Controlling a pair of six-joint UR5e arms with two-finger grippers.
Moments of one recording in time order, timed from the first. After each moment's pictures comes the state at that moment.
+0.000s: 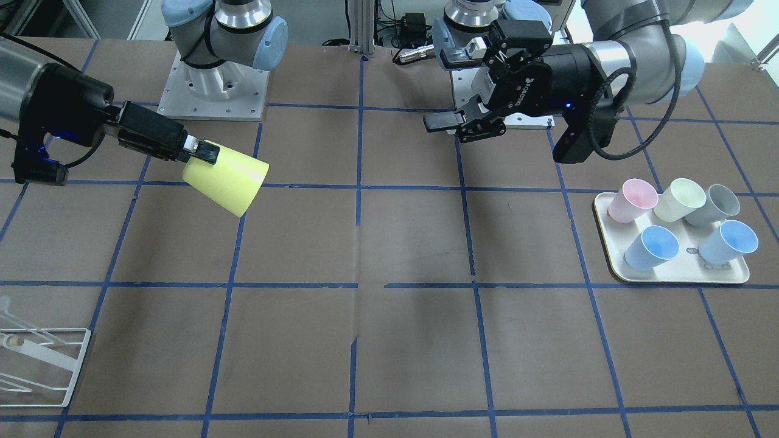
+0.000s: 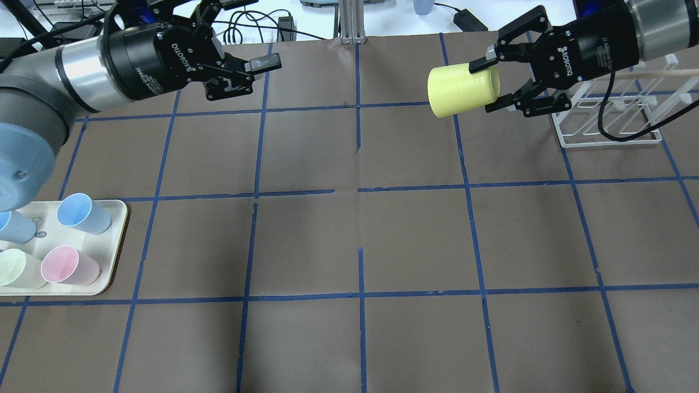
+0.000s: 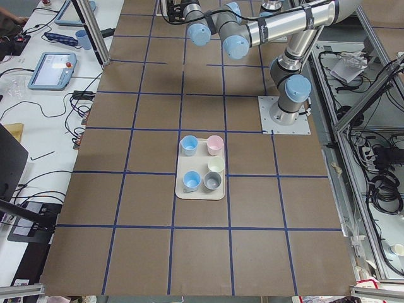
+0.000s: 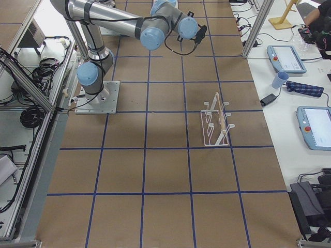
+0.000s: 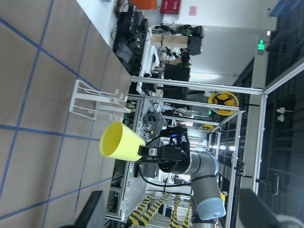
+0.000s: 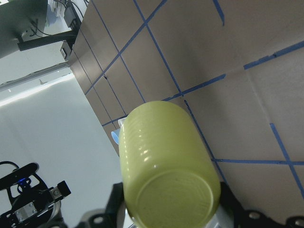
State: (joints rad) left arm -1.37 -1.52 -1.90 -1.57 -0.07 0.26; right arm 1.24 -1.54 1.63 -1.25 -0.60 -0.05
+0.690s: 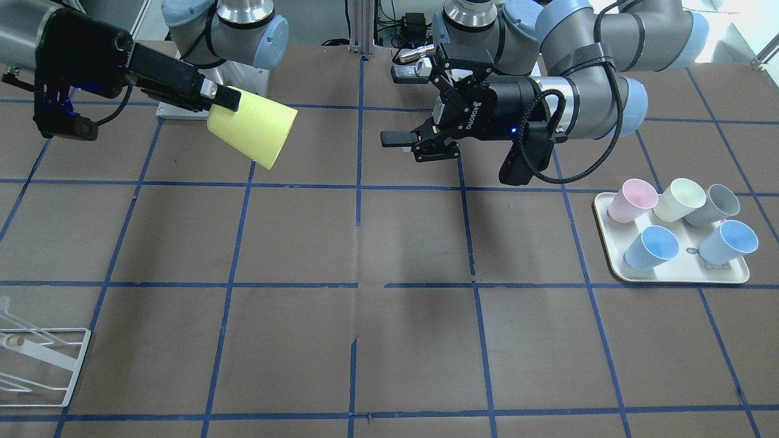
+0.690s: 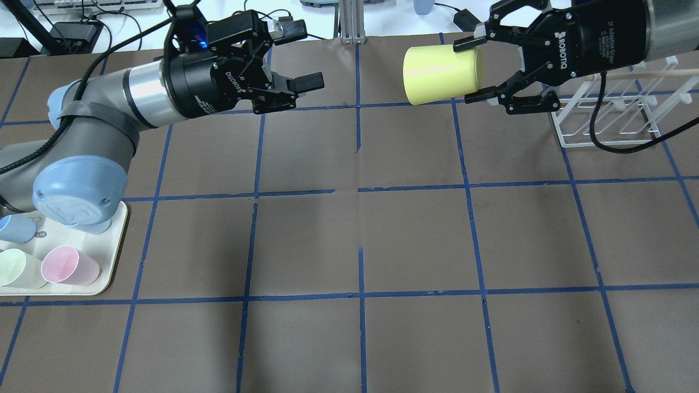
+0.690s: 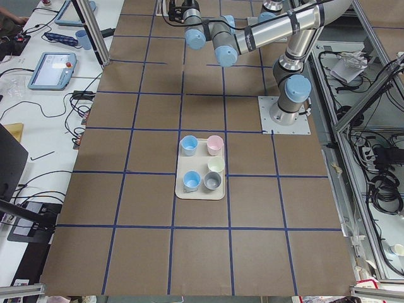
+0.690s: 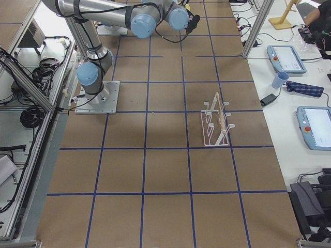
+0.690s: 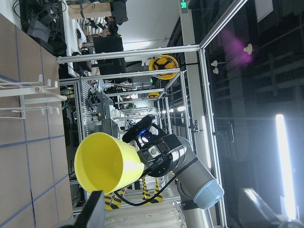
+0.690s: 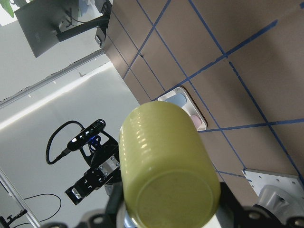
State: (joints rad) left arm -1.46 -1.61 -1.96 -1.33 -0.10 0.25; right arm 1.27 -1.62 1.64 -1.08 -0.45 -0.01
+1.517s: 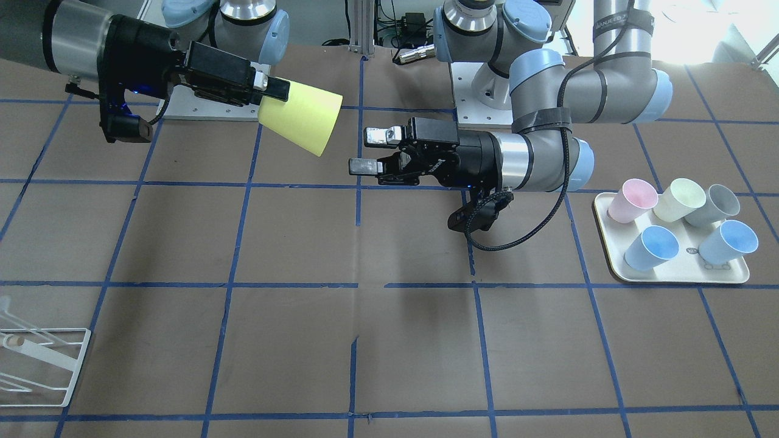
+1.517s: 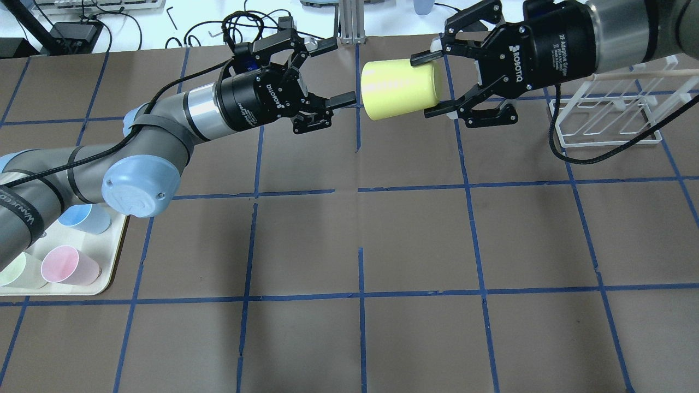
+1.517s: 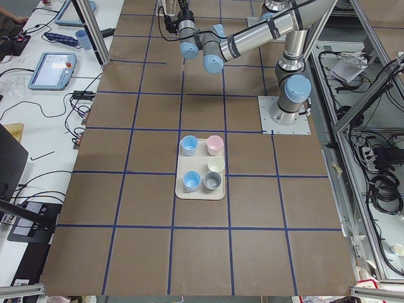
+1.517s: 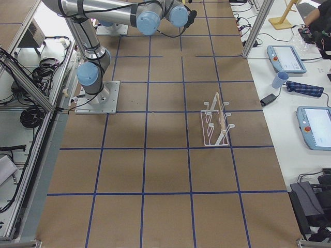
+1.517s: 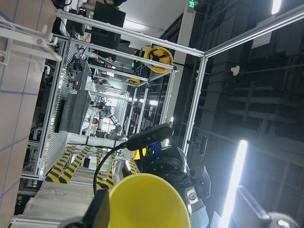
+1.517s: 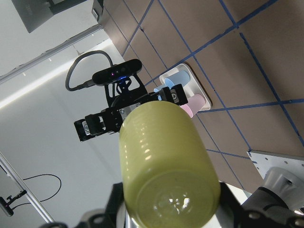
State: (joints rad) left arm -1.54 -1.76 -1.96 -1.35 -0.23 0.09; right arm 1.36 -1.60 1.65 -1.09 -0.40 -0.01
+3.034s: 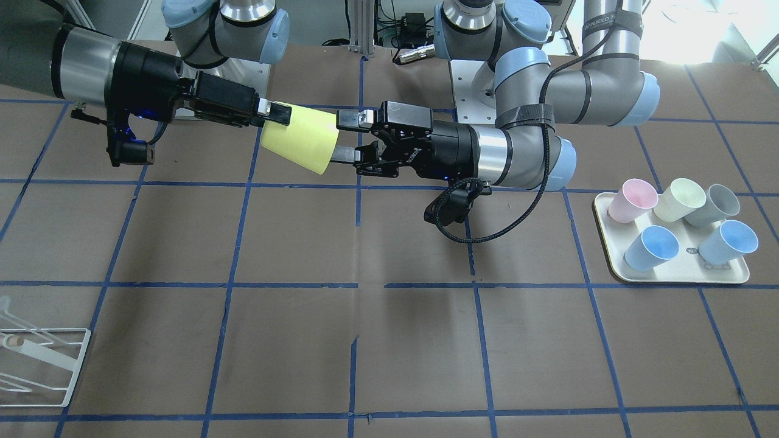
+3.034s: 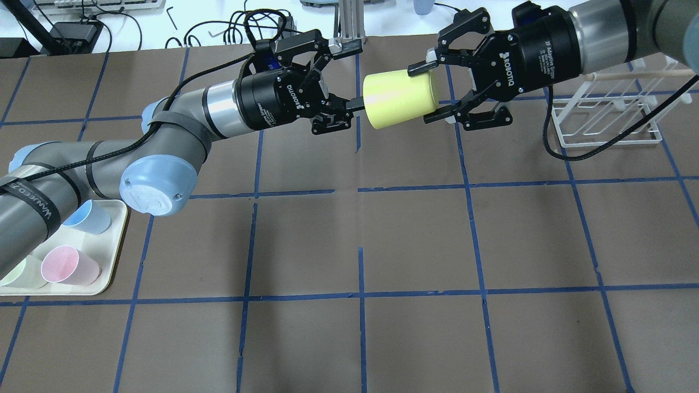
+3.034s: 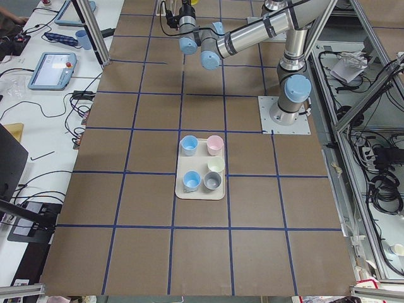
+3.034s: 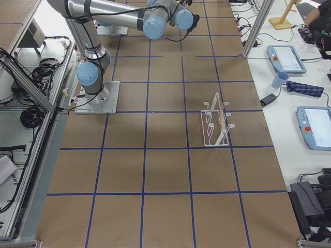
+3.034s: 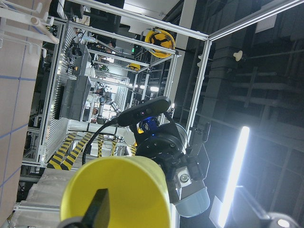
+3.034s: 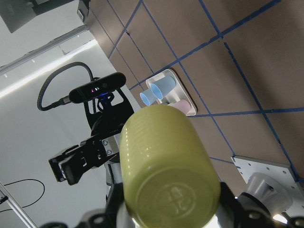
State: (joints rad) left arm -1.59 -1.77 -1.93 -1.31 -0.23 0.09; right arm 1.37 -1.56 1.65 -1.14 -0.46 -0.01
